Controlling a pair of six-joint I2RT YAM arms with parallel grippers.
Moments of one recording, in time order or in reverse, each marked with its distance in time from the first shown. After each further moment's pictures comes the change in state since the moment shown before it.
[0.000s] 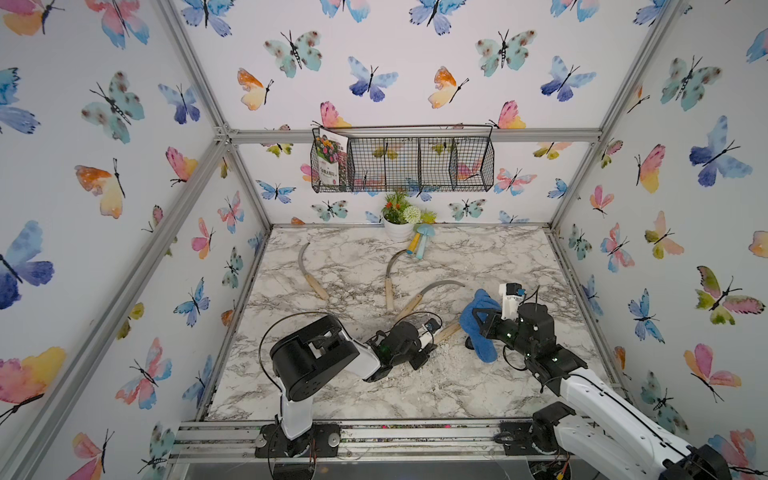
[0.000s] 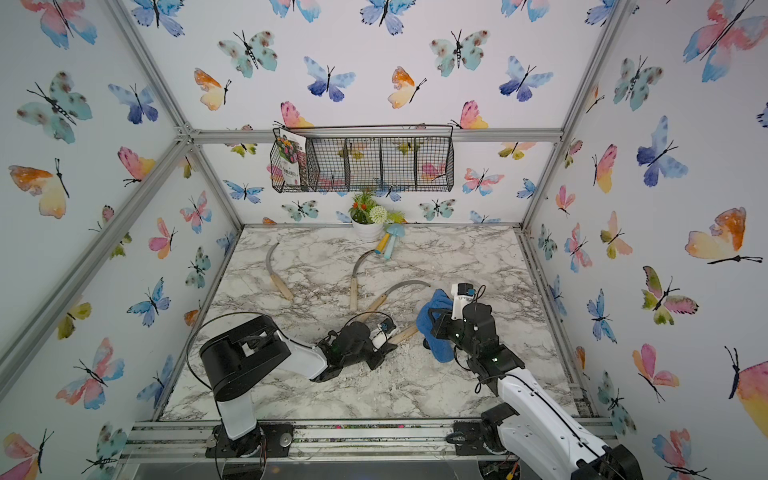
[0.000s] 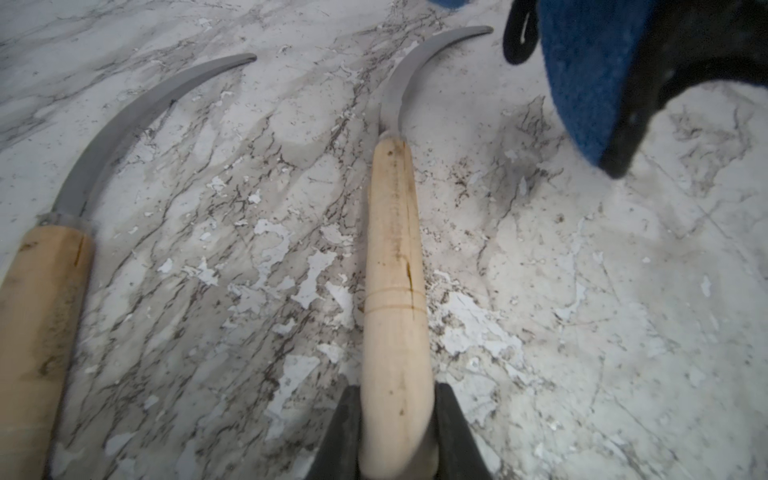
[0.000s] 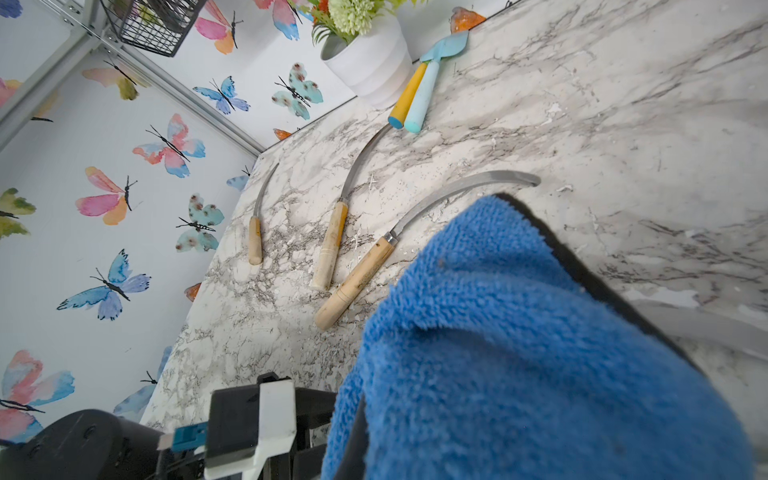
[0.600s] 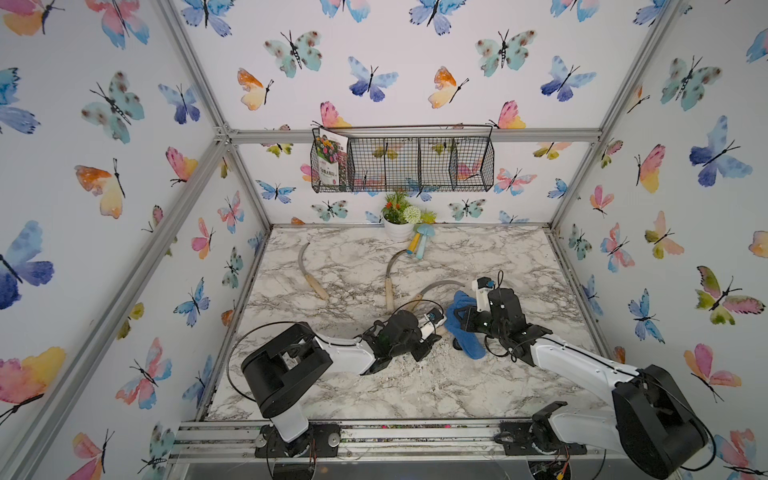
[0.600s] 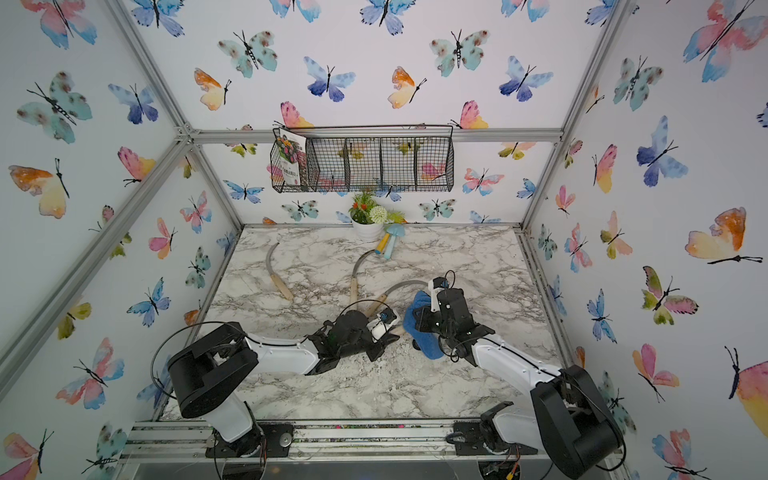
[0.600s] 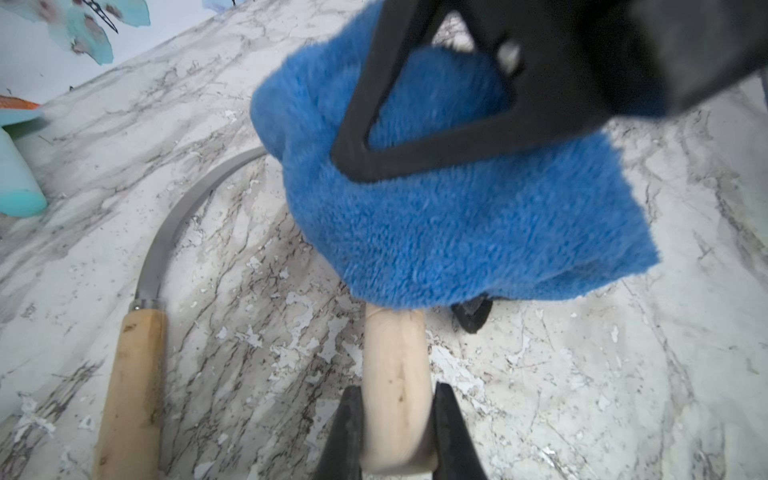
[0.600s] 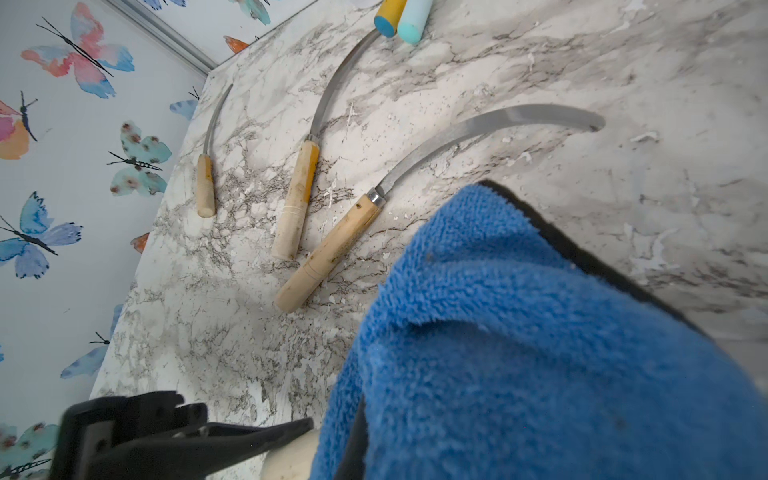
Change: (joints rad) left arm 0.011 -0.183 0.060 -0.183 0.043 0.026; right arm 0.067 0.387 0.134 0.070 -0.005 -0.048
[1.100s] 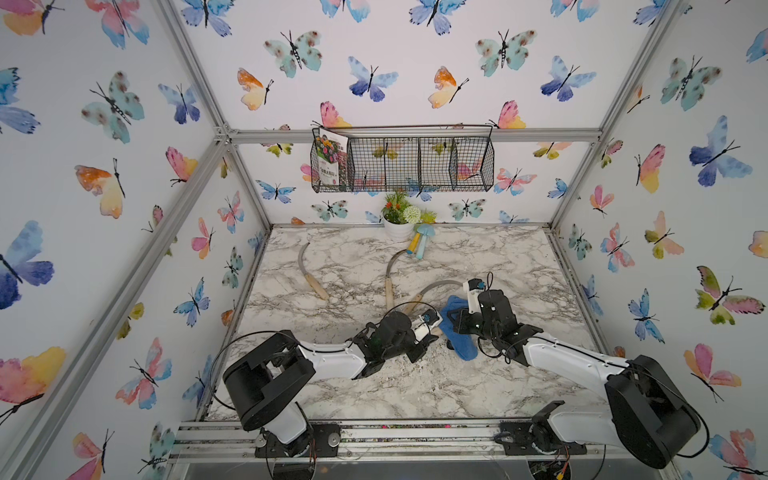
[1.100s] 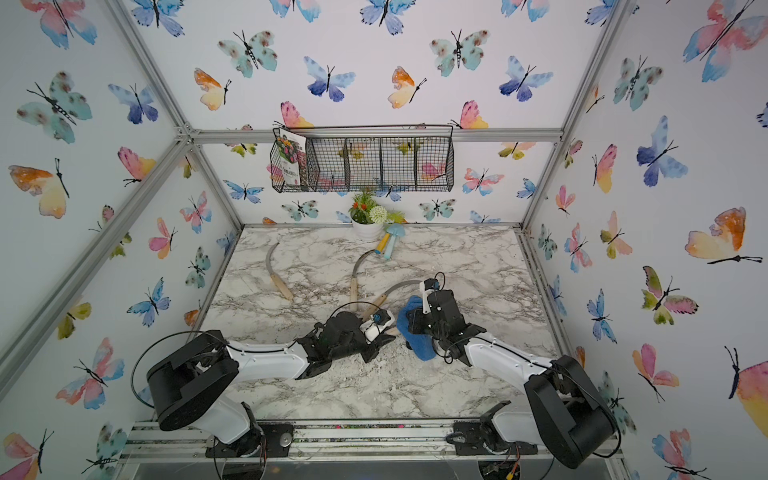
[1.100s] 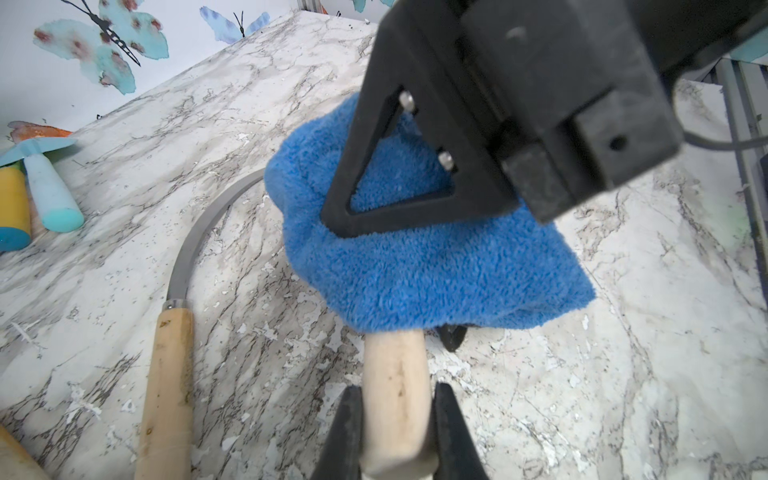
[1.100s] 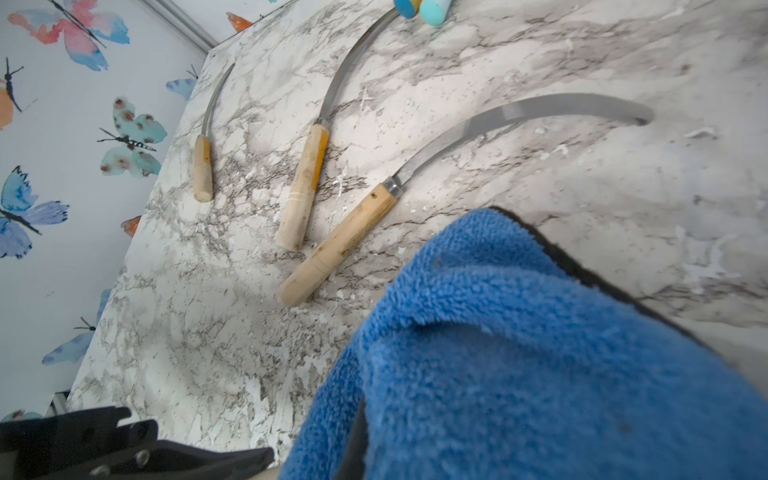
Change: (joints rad) left arm 0.002 -0.106 -0.066 -0.001 0.010 0.016; right arm 0.127 0.039 0.031 0.016 0.062 -0.004
